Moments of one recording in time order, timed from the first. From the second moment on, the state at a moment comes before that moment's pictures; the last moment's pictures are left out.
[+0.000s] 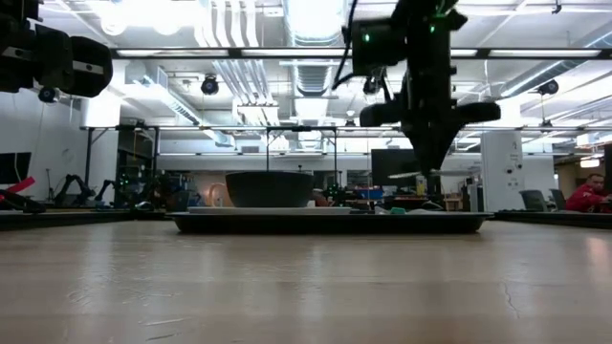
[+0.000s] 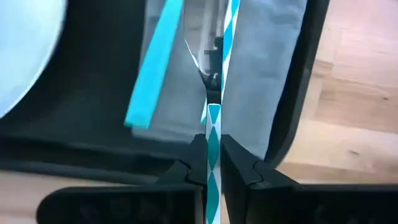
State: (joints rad) left arm -0.39 0.20 0.03 0.09 0.15 0.16; right arm -0.13 1.74 1.28 -1.11 0.19 1.29
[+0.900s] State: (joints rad) left arm -0.39 0.20 0.03 0.09 0.15 0.16; right arm -0.41 1.74 1.03 -0.80 0.18 1.20
